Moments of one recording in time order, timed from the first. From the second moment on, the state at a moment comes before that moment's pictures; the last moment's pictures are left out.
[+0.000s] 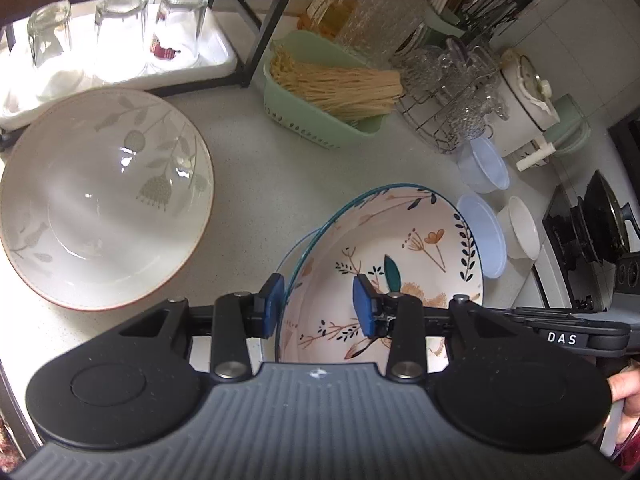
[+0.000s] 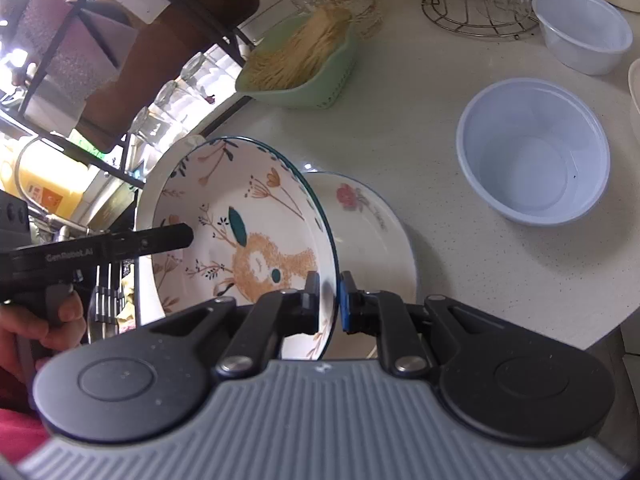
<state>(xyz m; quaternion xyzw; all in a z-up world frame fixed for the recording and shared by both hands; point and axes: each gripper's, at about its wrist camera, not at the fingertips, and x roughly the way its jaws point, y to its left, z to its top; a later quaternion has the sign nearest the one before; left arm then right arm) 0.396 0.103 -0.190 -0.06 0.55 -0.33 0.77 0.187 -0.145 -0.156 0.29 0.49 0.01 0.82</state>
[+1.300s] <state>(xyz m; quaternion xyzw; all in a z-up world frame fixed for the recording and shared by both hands) 0.408 0.071 -0.207 -0.01 0.60 -0.24 0.76 0.196 -0.149 -0.194 0.31 0.48 -0.01 0.82</state>
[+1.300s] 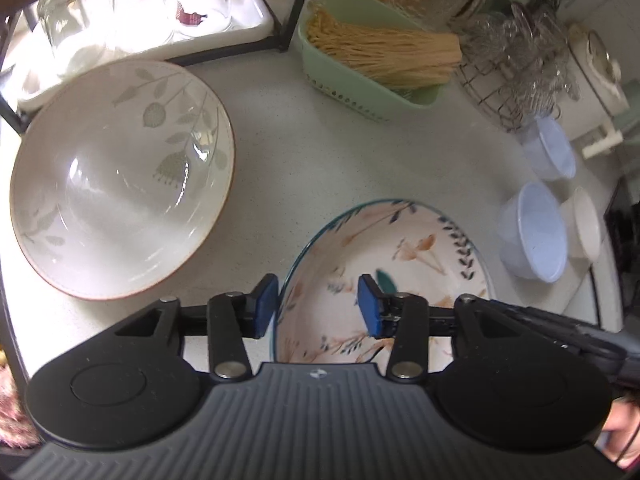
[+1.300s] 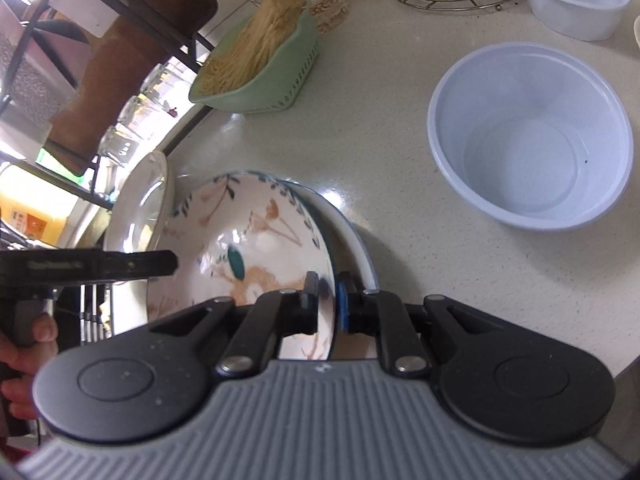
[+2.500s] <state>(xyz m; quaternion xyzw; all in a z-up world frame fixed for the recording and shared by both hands) 0.350 0.080 -0.058 0.04 0.46 -0.18 0.87 0.177 -0.115 -0.054 0.18 0.35 -0.02 0.92</state>
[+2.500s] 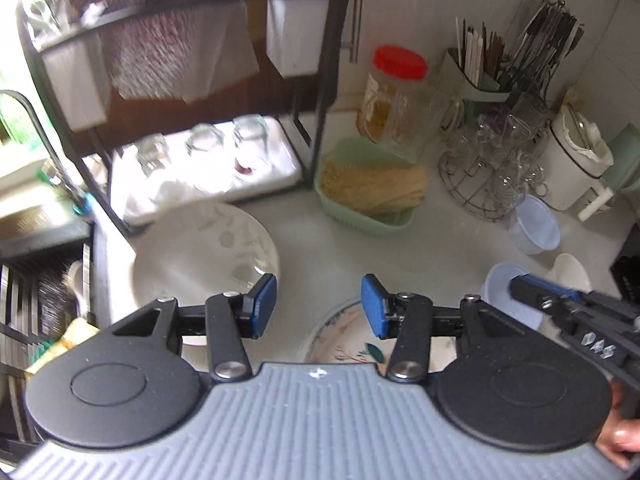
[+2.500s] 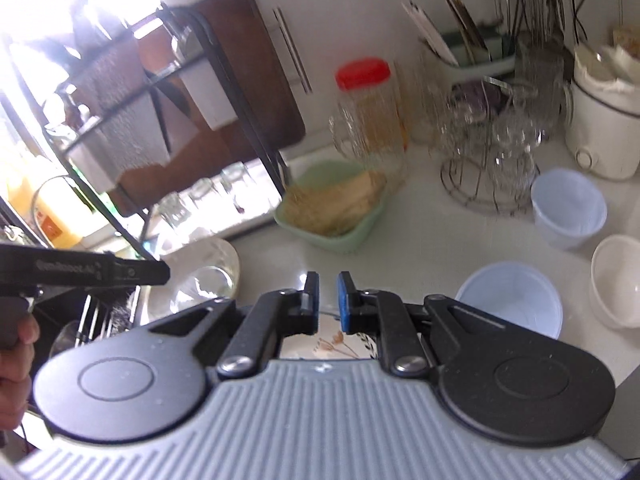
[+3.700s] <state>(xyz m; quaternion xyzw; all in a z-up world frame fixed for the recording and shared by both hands) 0.326 0.130 0.119 -0.04 0.57 -0.11 0.81 0.262 -0.071 -0.056 0.09 0.41 0.15 0.89</state>
